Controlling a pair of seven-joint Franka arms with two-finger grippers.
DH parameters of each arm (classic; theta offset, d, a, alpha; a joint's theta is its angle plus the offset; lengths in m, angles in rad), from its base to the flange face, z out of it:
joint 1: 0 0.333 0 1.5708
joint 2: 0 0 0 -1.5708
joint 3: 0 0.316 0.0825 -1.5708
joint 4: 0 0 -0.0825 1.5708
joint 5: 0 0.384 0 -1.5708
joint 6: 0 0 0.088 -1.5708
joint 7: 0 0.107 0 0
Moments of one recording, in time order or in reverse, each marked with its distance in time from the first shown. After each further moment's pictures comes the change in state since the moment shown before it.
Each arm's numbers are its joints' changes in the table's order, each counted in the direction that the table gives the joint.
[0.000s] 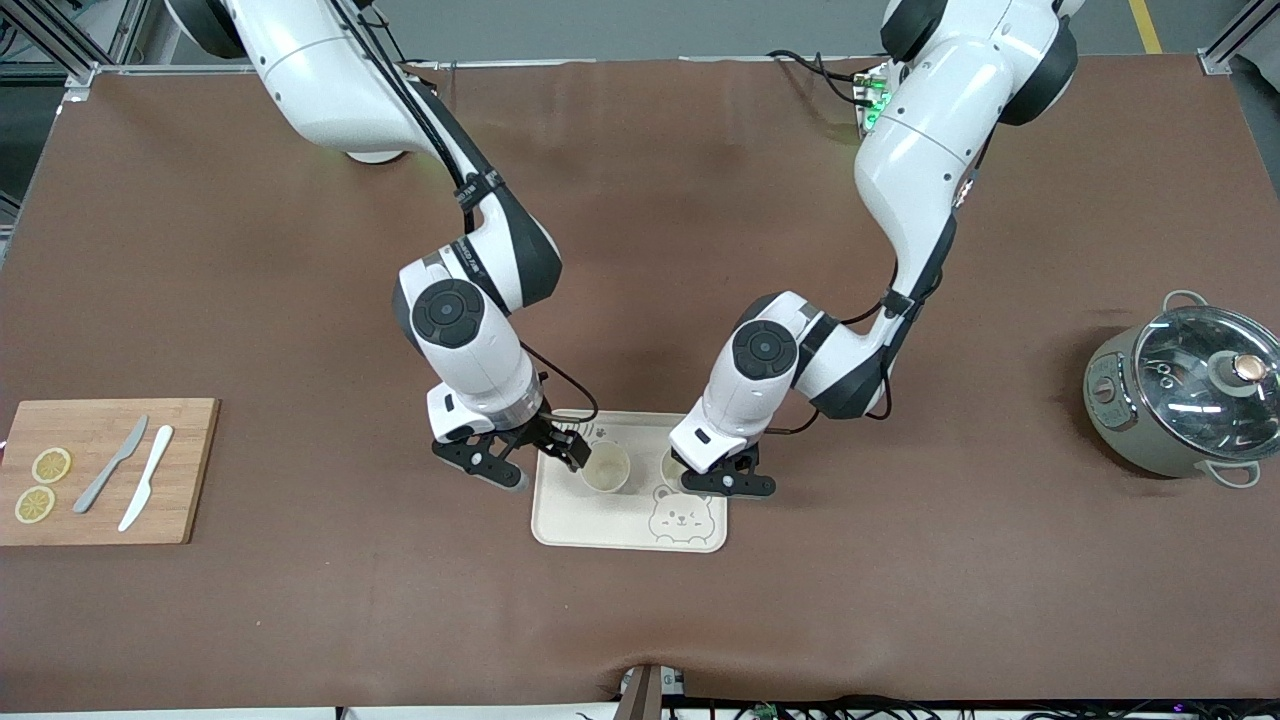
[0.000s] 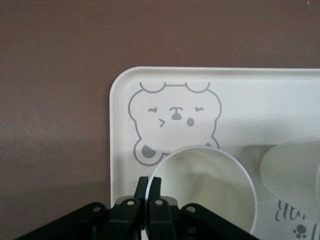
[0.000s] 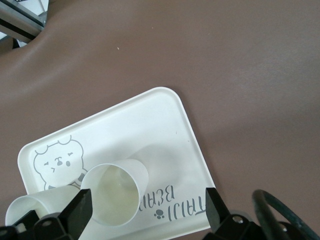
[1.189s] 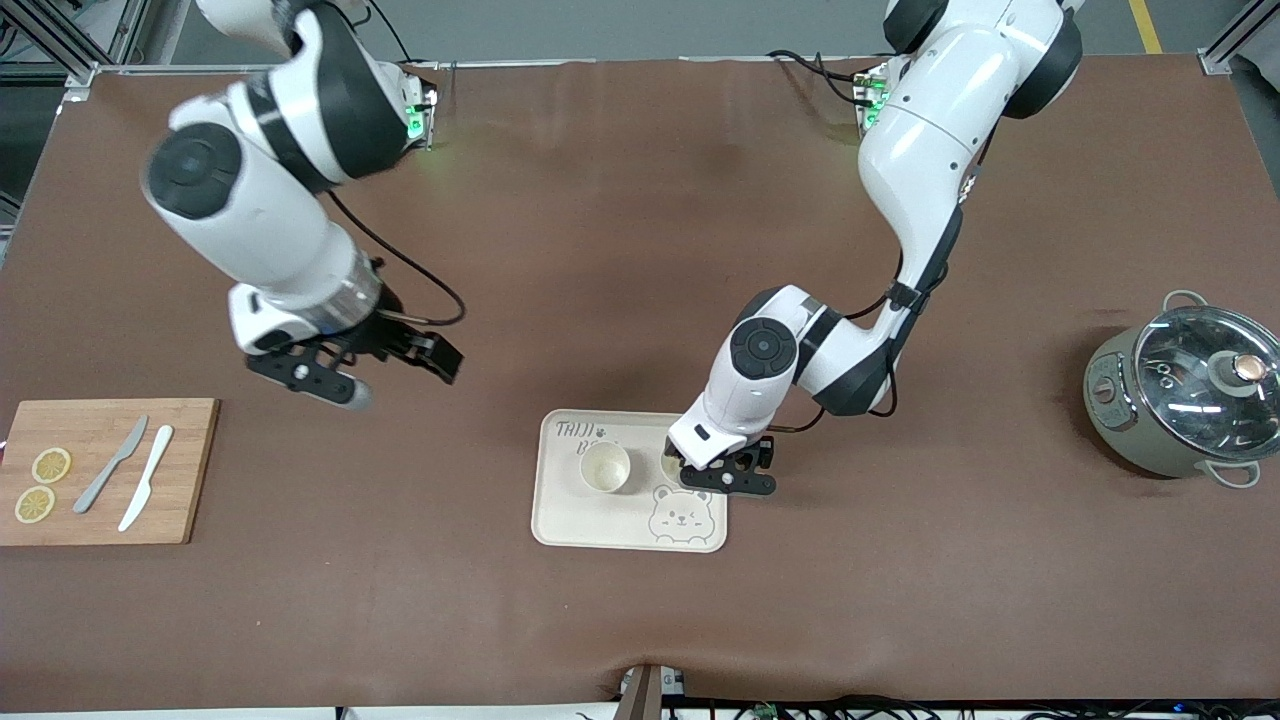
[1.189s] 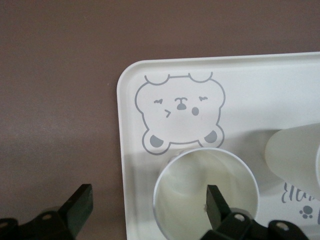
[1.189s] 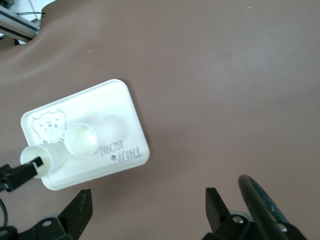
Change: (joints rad) left arm -0.002 0.023 -0.001 -0.004 0.000 0.074 0.053; right arm -0.112 0.396 0.008 0.150 0.061 0.358 -0.171
